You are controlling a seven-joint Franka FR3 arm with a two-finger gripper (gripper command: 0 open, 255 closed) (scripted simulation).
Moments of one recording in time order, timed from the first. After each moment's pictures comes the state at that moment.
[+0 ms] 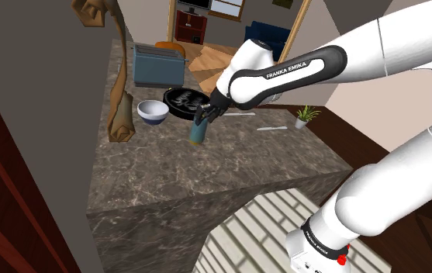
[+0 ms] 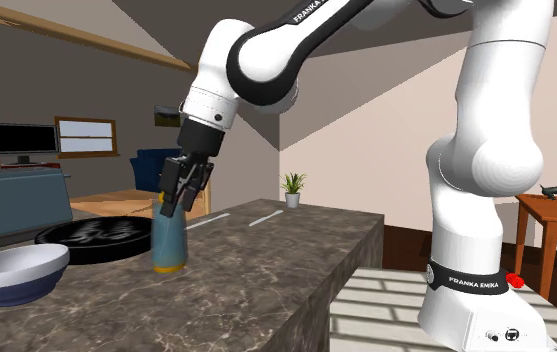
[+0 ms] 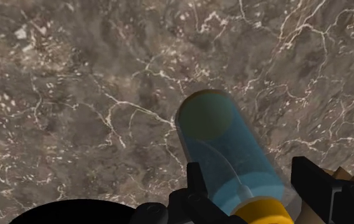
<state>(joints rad) -0.01 -0.18 0.21 -2.46 0.15 2.63 0.08</state>
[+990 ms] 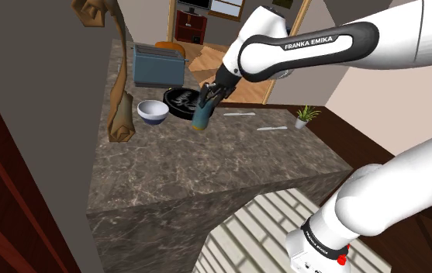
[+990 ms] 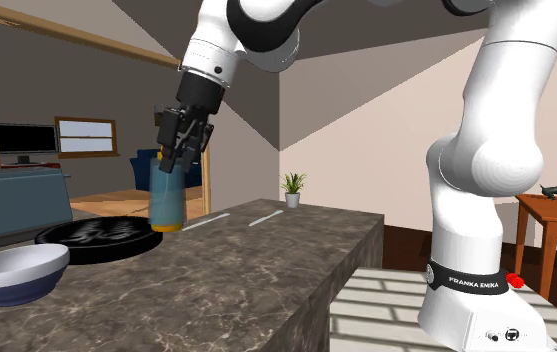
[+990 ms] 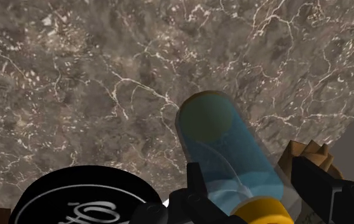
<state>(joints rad) -0.01 -0.28 0.19 -2.36 0.15 2.42 0.09</state>
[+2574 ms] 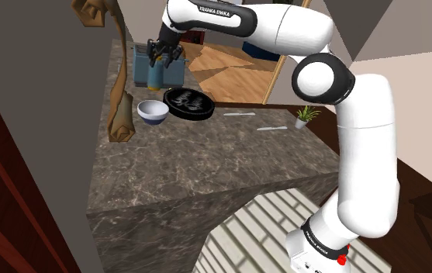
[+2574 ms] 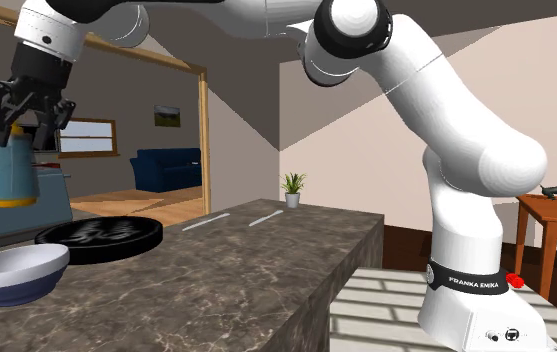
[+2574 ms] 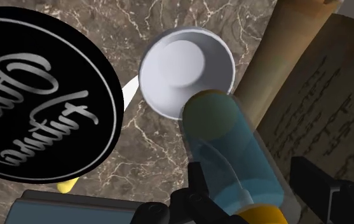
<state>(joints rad) 0.06 0.63 0.20 -1.04 -0.09 2.01 0.23</state>
